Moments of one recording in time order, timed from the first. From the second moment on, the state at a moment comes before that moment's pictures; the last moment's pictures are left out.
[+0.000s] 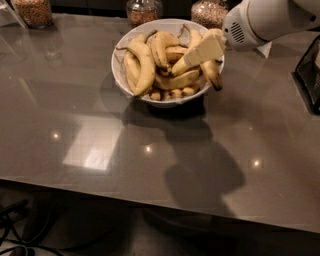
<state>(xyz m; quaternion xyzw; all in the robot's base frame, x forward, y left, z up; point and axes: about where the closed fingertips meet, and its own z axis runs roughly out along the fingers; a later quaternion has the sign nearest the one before) 0.615 -0.123 0.983 -0.32 0.85 0.06 0.41</state>
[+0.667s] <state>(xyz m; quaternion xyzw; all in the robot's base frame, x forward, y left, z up) 0.641 -0.126 0.968 -0.31 0.86 0.06 0.41</state>
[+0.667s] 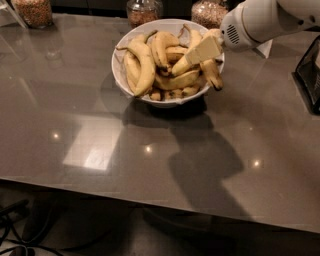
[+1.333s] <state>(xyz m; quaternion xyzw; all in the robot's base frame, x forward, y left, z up) 0.658 -0.136 0.953 -0.29 0.87 0.05 0.39</state>
